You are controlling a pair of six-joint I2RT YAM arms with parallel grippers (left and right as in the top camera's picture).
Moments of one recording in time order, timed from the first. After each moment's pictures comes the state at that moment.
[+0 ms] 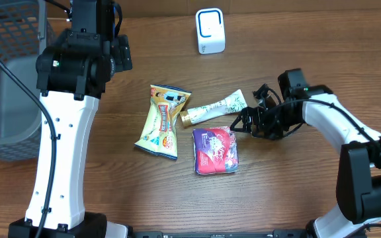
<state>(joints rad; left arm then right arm) -0.16 1.61 1.96 -1.24 -0.46 -0.21 0.17 1.79 1.10 -0.78 -0.77 0.11</state>
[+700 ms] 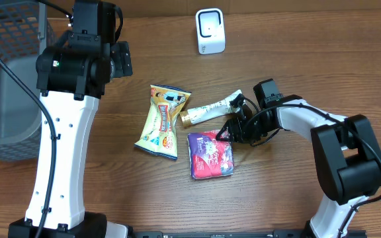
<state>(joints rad) -0.16 1.61 1.96 -1.30 -0.45 -0.21 0.30 1.96 1.06 -0.54 -0.85 0.11</state>
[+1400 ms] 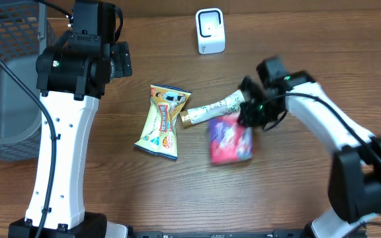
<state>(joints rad) -0.16 1.61 1.96 -1.29 -0.46 -0.21 0.31 1.79 1.36 -0.95 -0.33 0.06</state>
